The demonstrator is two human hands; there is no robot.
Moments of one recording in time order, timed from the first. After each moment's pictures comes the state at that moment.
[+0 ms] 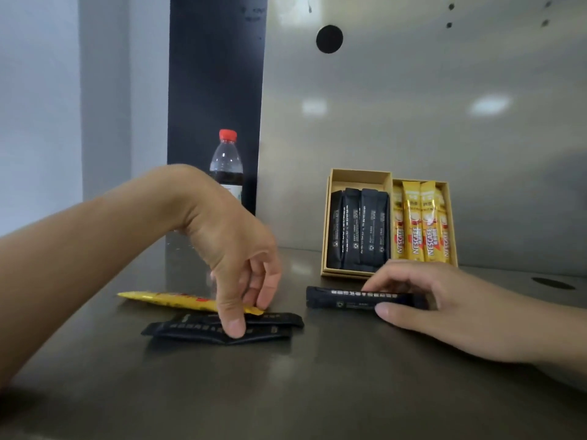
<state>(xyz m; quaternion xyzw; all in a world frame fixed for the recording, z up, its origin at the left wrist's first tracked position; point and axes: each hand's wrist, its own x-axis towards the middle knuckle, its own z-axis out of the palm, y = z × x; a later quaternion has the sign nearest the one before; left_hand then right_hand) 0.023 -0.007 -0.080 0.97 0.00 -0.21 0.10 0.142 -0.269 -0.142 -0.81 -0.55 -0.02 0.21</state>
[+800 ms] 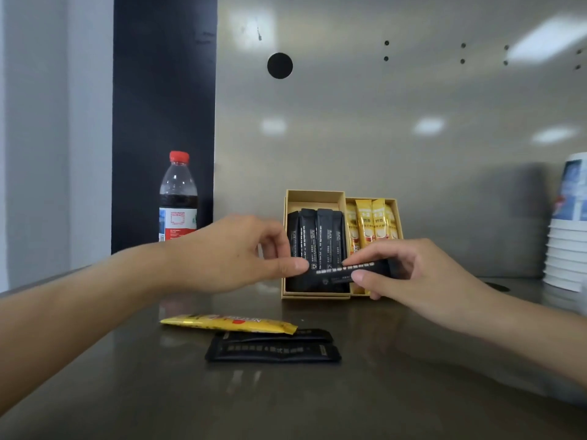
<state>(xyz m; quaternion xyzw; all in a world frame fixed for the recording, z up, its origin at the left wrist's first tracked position) 0.049 -0.038 -0.096 0.96 -0.06 0.21 0.16 0.169 -0.276 -0.134 -0.76 -0.49 -0.14 0.40</state>
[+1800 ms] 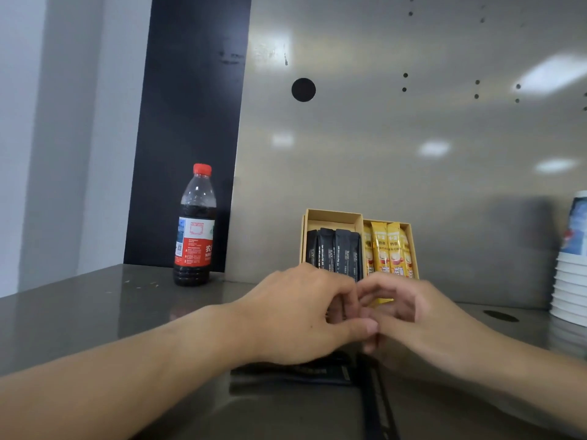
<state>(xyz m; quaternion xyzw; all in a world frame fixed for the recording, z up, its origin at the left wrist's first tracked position) 0.047 -0.082 -0.126 0.96 -0.11 0.26 0.07 0.153 -0.260 -0.142 -0.72 -0.53 -0.02 0.46</state>
